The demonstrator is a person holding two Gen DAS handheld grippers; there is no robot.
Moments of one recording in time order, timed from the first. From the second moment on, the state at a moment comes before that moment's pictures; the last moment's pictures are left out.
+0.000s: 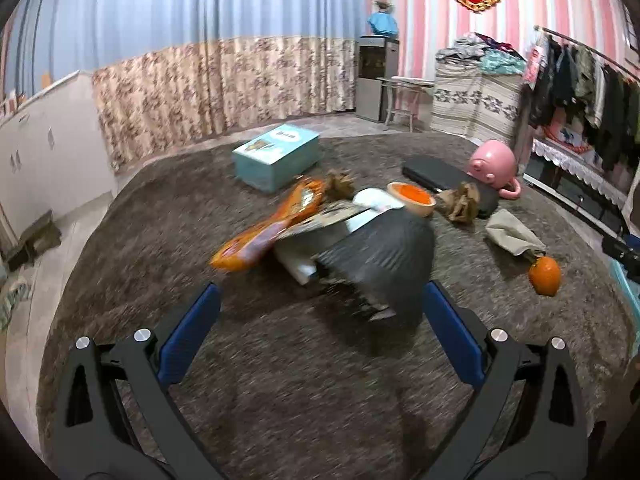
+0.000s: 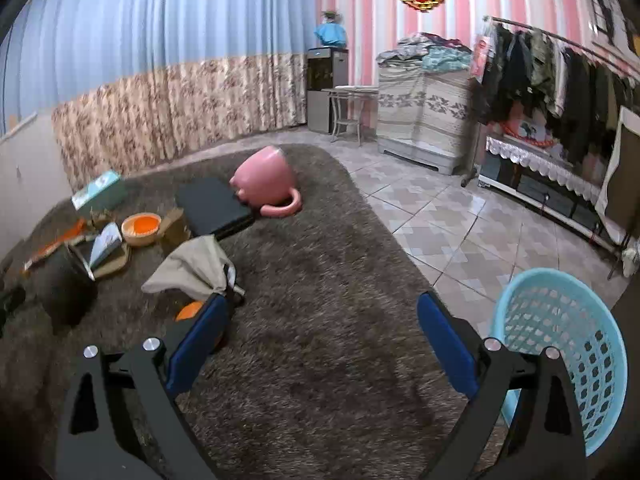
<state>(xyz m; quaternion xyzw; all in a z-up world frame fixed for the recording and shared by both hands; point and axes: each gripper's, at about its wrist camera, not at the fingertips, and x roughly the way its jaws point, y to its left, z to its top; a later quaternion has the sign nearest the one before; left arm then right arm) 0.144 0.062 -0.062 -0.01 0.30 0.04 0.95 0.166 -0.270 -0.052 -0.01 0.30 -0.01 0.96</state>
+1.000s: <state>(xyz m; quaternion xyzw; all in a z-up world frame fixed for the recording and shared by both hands) 0.203 0.006 -0.091 0.05 0.37 -0.03 0.93 0.177 -0.275 -0.060 0.04 0.32 0.01 0.95</state>
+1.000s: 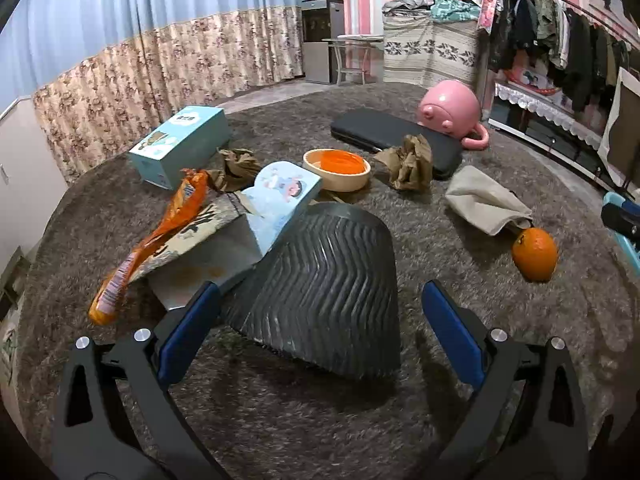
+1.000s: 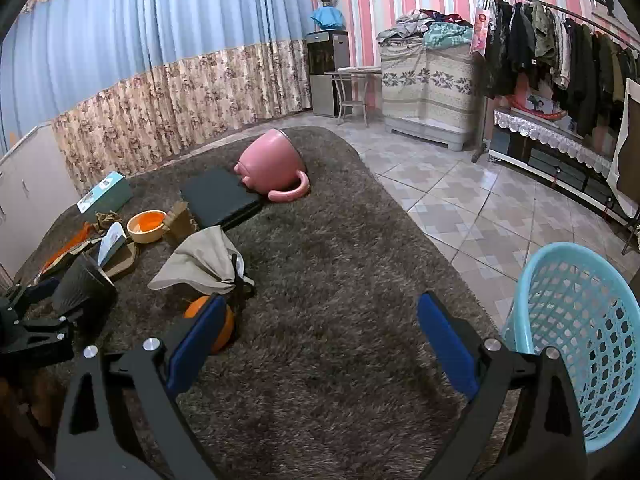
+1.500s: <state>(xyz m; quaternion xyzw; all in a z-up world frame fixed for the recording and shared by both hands) 0.188 0.023 -0.089 0.00 0.37 -0.04 0.93 0.183 -0.226 -0.083 -0.01 0.34 0.08 0.94</state>
